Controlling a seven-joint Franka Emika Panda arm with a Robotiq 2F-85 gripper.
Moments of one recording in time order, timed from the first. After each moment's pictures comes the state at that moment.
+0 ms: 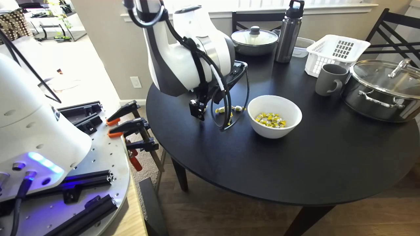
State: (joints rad) arm -0.13 0.63 -0.06 -2.37 -1.64 3.29 -0.51
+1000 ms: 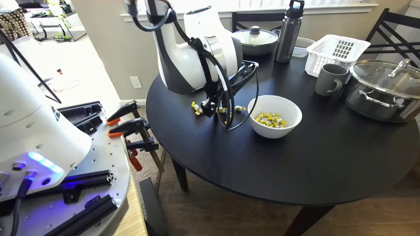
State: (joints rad) arm -0.13 0.66 -0.06 -2.30 -1.54 3.25 -0.51
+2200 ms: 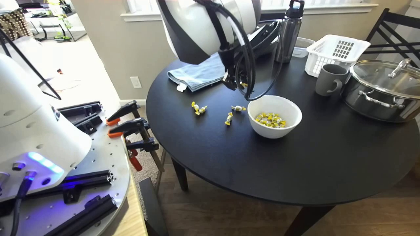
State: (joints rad) arm -0.14 0.45 -0.08 -2.30 -1.53 3.25 -0.46
